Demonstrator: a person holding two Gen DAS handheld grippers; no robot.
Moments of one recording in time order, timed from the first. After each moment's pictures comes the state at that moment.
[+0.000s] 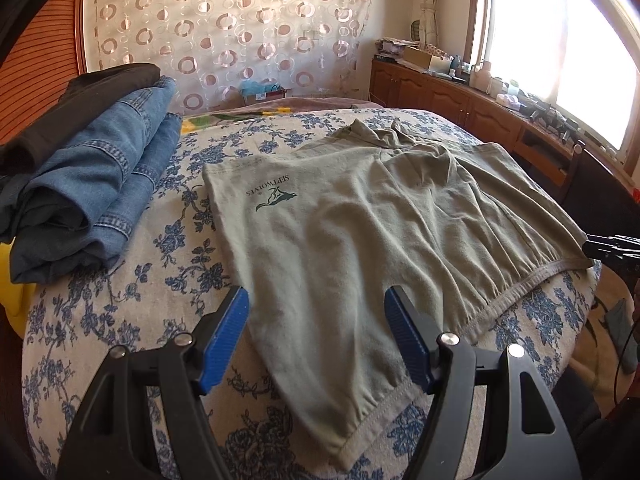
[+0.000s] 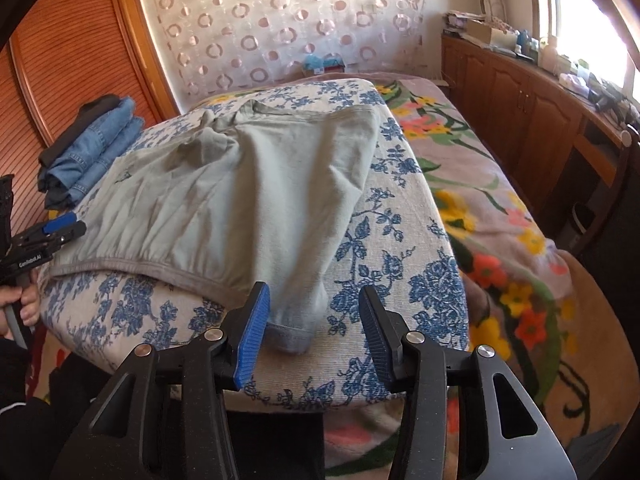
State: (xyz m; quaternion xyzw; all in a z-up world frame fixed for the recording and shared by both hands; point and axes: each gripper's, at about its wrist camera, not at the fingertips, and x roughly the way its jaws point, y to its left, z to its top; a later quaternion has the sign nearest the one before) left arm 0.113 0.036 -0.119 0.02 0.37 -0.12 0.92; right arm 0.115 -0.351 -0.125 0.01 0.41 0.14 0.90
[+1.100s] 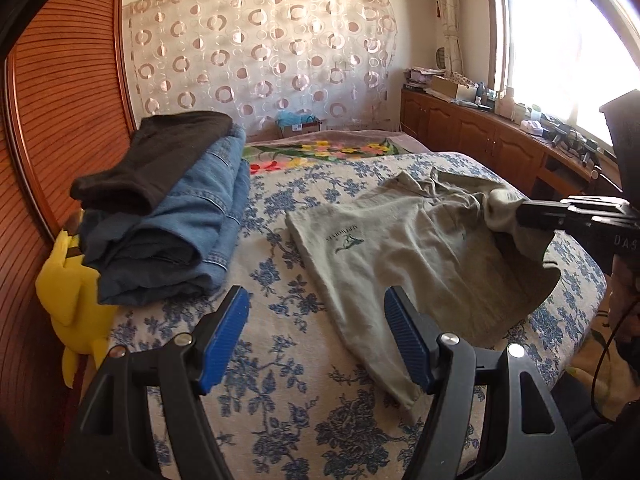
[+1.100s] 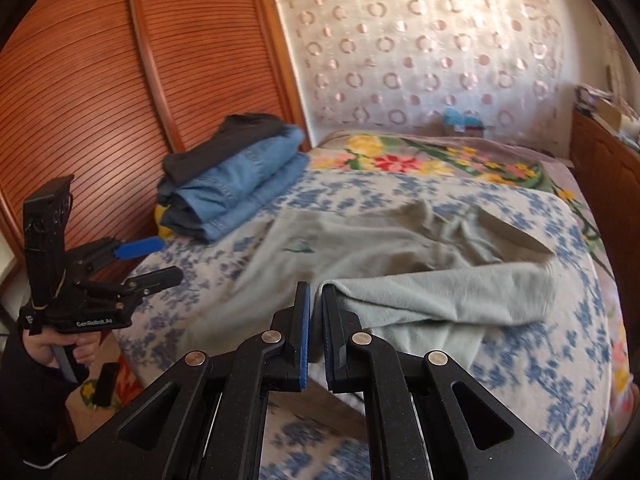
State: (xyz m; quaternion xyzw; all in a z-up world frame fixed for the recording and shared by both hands) left arm 0.089 0.082 -0.065 0.03 0.32 -0.06 0.94; right arm 0.153 -0.164 -0.060 -0.02 0.32 0.36 0.88
